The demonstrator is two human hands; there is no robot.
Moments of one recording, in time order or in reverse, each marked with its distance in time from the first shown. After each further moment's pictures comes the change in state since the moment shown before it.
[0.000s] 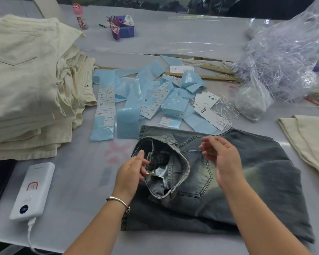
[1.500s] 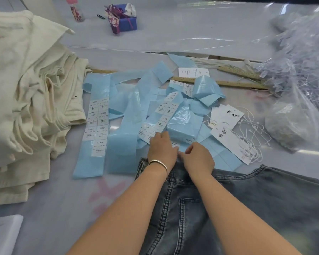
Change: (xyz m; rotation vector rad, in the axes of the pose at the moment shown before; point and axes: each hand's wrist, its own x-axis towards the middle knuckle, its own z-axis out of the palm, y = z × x) left_hand 0.217 0.047 0.104 0.894 0.026 0.228; right_hand 0.195 0.070 0.090 -1.216 0.112 0.055
